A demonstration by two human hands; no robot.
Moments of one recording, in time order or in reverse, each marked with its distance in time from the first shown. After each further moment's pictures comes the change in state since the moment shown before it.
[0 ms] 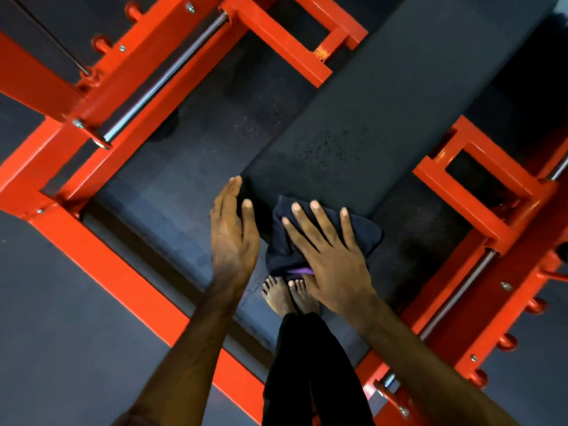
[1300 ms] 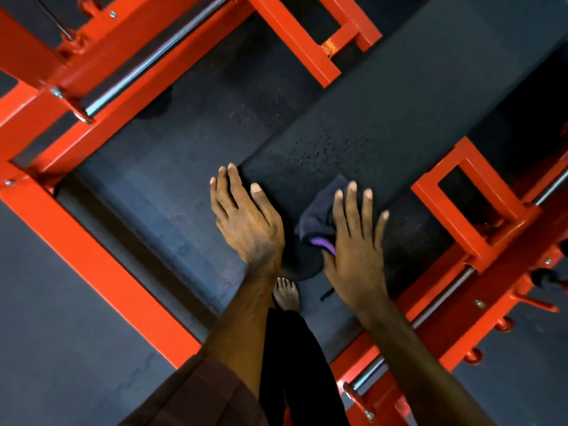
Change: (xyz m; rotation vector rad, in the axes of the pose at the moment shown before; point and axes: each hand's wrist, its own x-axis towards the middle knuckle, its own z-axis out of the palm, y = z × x) left_hand 0.018 0.026 0.084 0.300 0.382 -0.232; right_hand 0.017 0.053 -0.002 0.017 -0.065 0.347
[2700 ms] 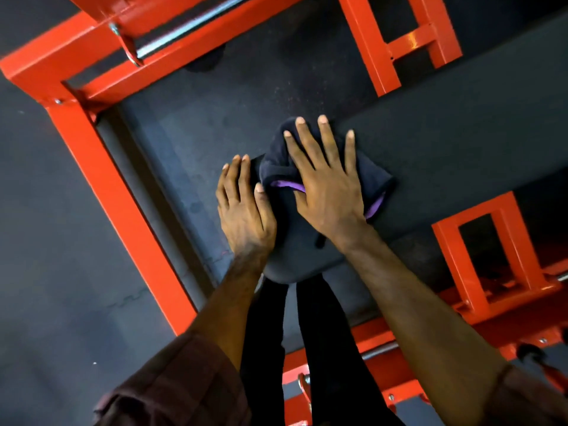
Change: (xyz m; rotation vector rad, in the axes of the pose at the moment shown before) left_hand 0.004 0.000 -0.003 0.063 -0.042 0.020; right_hand 0.151 -0.029 -0.047 -0.096 -0.014 -0.586
